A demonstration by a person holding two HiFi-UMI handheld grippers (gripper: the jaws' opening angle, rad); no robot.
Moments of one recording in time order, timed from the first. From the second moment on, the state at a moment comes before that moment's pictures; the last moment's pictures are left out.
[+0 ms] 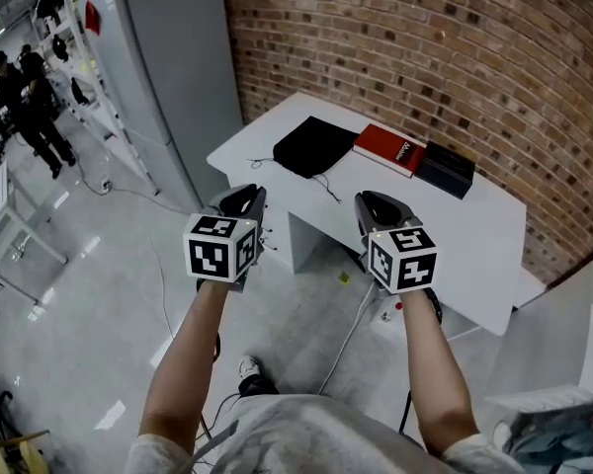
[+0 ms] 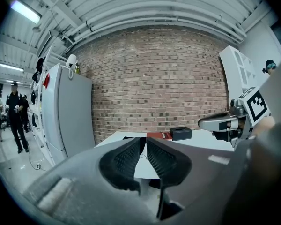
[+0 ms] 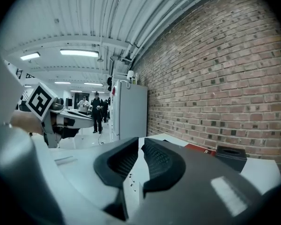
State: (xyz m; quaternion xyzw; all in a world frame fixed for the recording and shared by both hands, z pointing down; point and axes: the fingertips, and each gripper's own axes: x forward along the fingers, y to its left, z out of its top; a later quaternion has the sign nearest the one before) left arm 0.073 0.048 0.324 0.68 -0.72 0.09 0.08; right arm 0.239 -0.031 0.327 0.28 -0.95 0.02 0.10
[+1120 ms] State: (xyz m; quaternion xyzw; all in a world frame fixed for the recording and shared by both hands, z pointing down) left arm -0.066 -0.038 0.339 0.78 -0.61 0.09 0.09; right arm 0.124 -0.065 0.340 0.44 -0.89 0.05 0.12
